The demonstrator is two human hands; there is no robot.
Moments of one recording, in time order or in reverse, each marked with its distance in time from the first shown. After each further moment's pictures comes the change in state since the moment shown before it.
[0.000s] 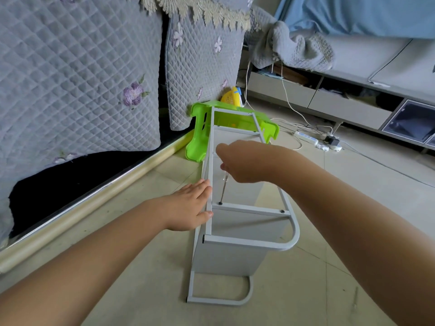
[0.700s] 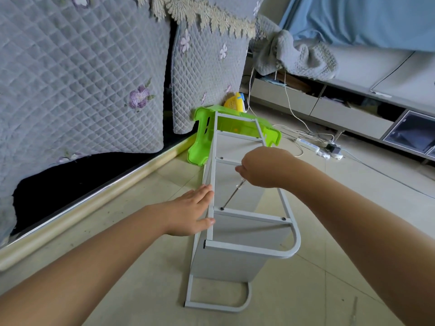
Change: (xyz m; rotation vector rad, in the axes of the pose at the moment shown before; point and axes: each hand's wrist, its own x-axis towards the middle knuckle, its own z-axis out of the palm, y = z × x) left_hand -0.006 0.000 0.002 -0.131 0.007 0.014; right_hand -0.001 0.019 0.005 -0.140 -0.071 0.129
